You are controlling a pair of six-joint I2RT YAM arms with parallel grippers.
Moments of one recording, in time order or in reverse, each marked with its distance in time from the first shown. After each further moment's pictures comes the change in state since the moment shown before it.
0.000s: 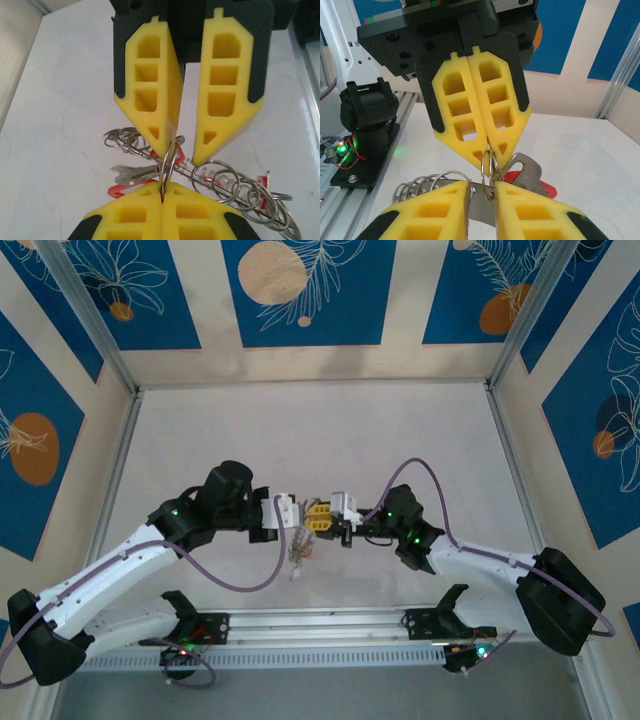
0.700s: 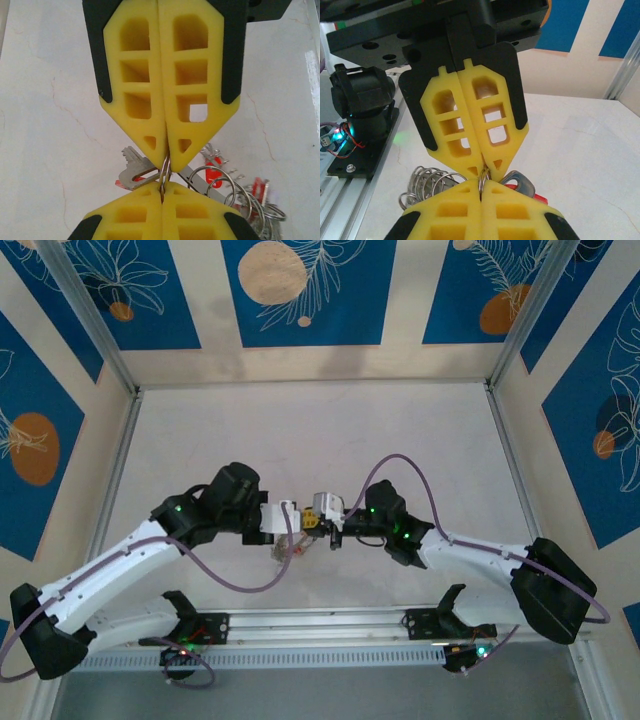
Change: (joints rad) left arm -0.031 0.019 0.028 -0.129 -0.112 0.067; right arm 0.058 0.066 0.076 -0.109 0.066 -0.037
